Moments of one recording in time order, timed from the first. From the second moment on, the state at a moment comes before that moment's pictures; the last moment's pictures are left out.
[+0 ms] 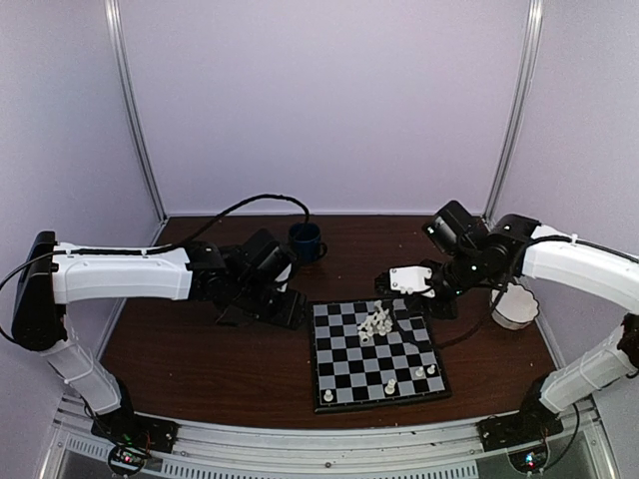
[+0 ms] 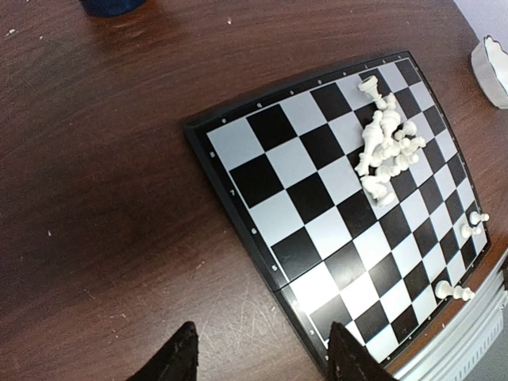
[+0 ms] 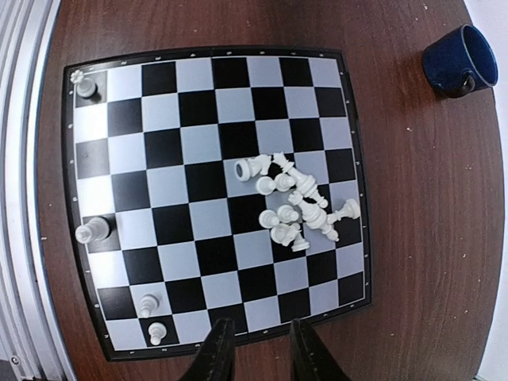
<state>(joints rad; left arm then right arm) -1.00 1.60 1.17 -0.52 -0.09 -0.59 0.78 1.32 1.11 -0.86 -0.13 -0.75</state>
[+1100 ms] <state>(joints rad) -1.01 1.52 1.08 -0.52 -0.11 -0.60 0.76 1.88 1.40 -0.84 -0.19 -0.71</state>
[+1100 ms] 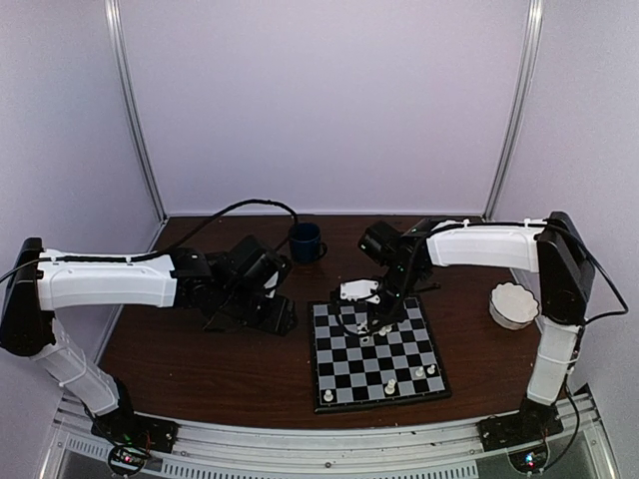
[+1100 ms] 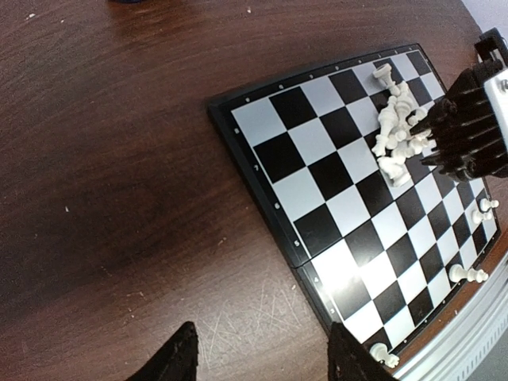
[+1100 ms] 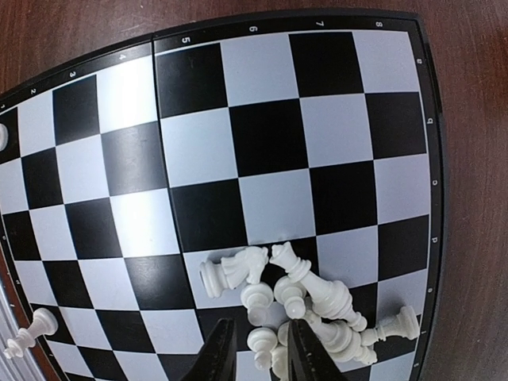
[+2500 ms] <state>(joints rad) -1.01 1.54 1.11 -0.53 -0.11 -0.60 0.78 1.49 1.18 -0.89 -0.21 -0.69</state>
